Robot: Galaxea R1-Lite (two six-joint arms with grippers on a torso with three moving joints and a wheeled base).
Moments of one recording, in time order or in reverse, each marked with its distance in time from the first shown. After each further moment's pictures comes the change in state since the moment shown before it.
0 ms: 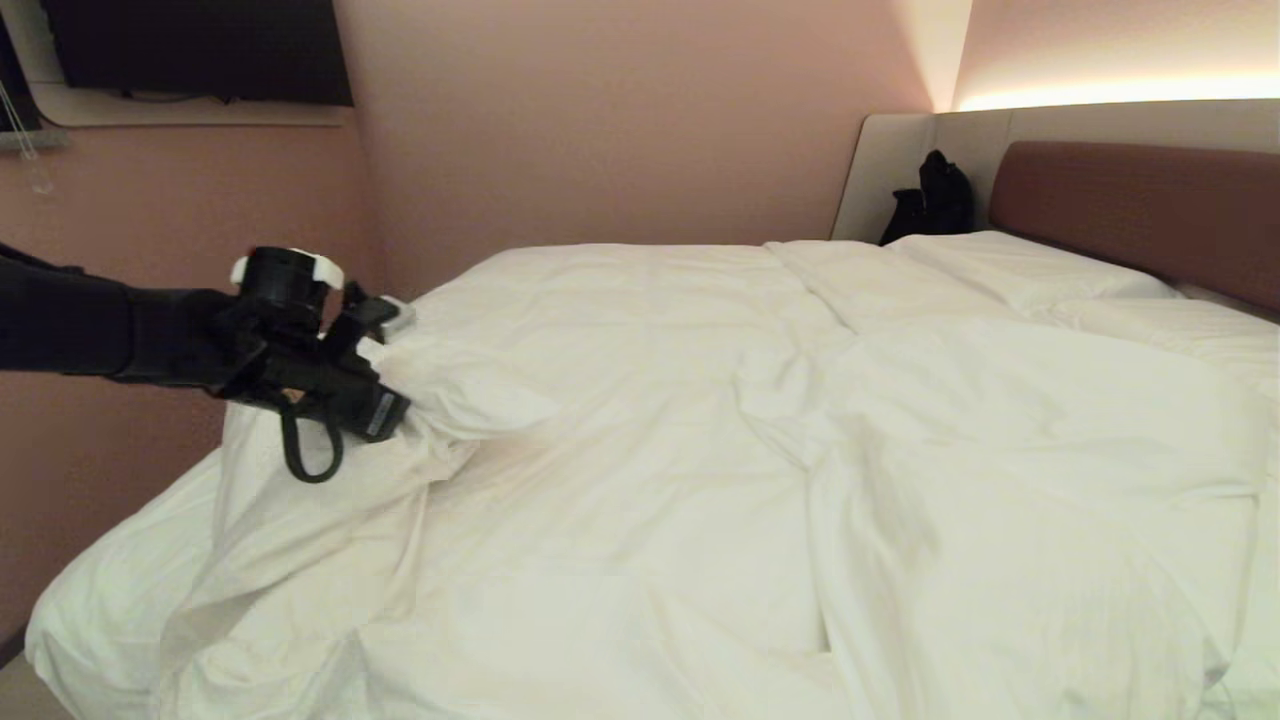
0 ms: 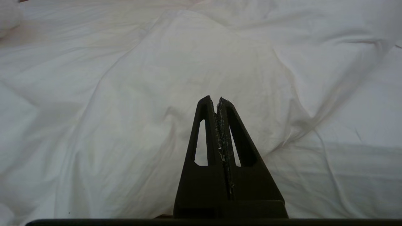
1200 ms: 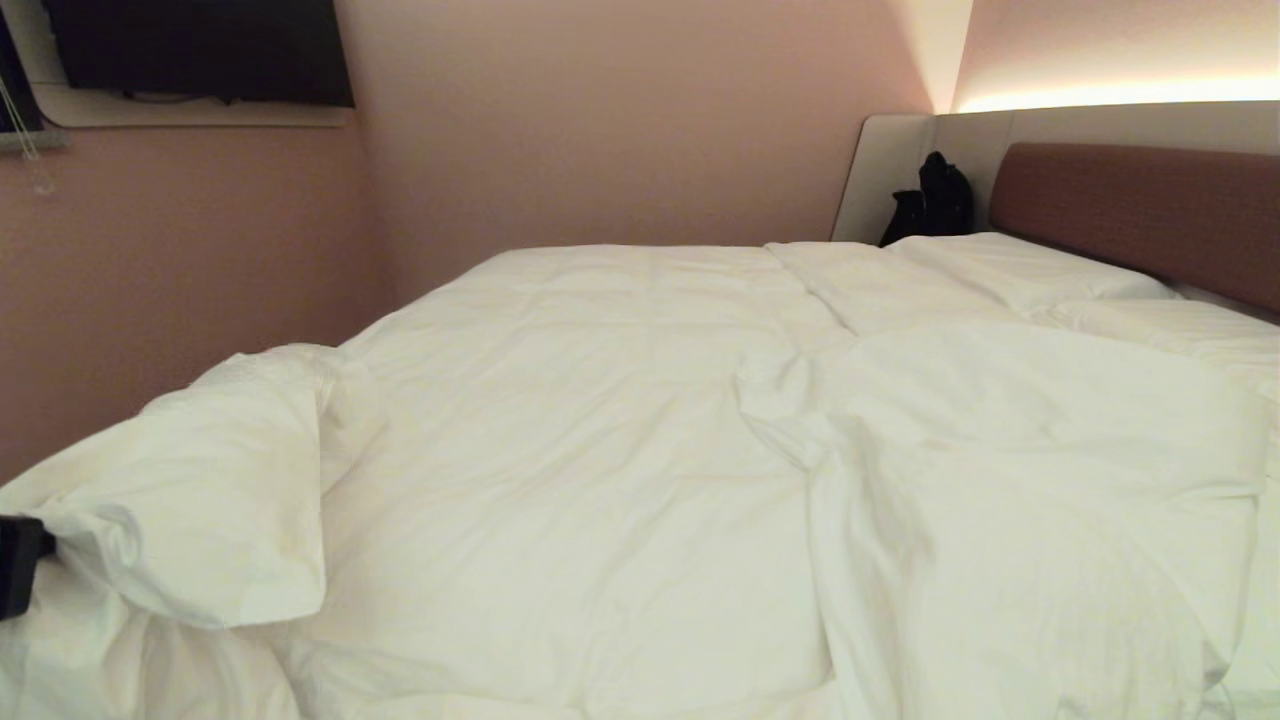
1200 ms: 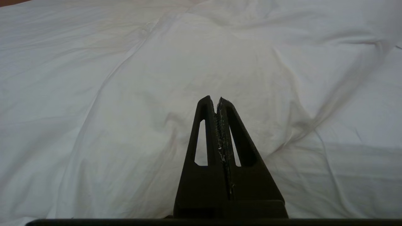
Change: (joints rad) left arm 0.403 -0.825 0.656 0.068 0.018 -0.151; right arm 0.000 0.000 0.000 0.000 0.001 0.000
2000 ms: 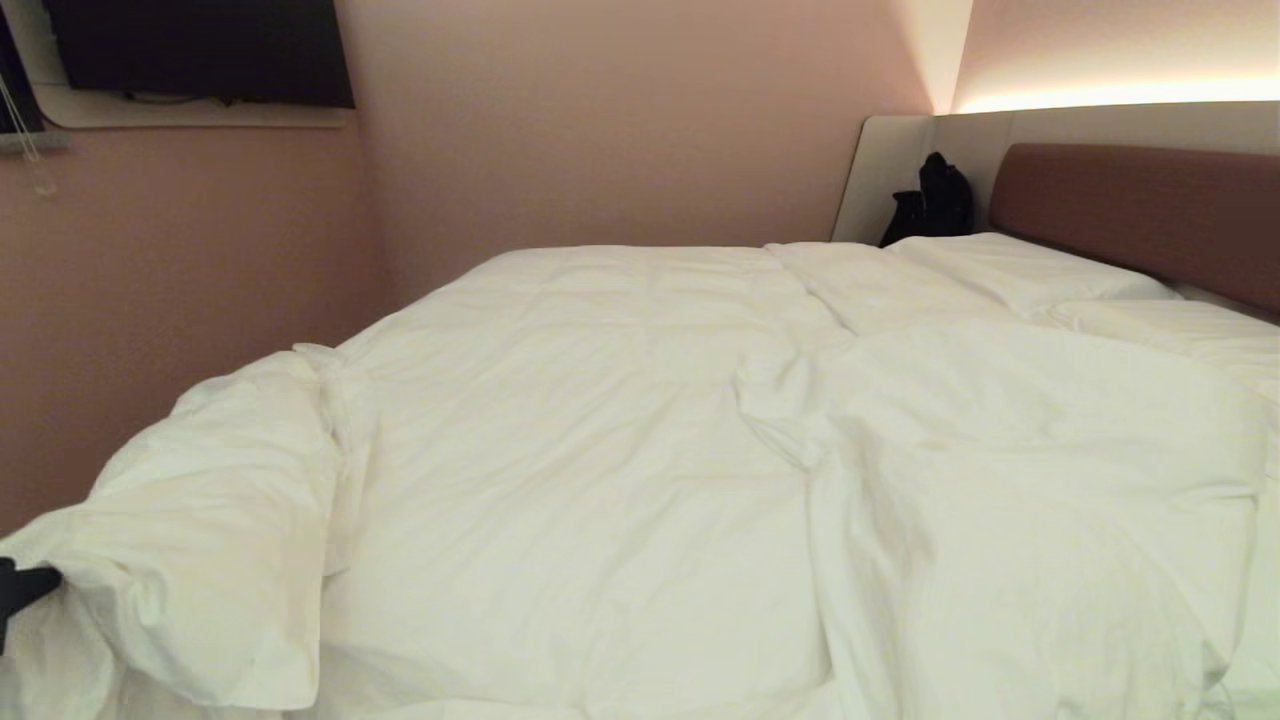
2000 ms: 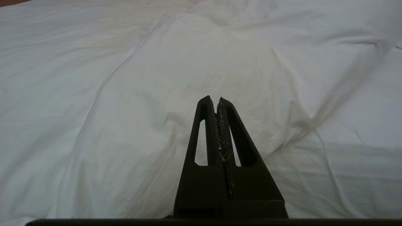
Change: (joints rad) left arm 0.004 -0.083 0.064 0.003 0.045 -0.031; right arm 0.000 0.000 0.000 0.000 0.000 0.000
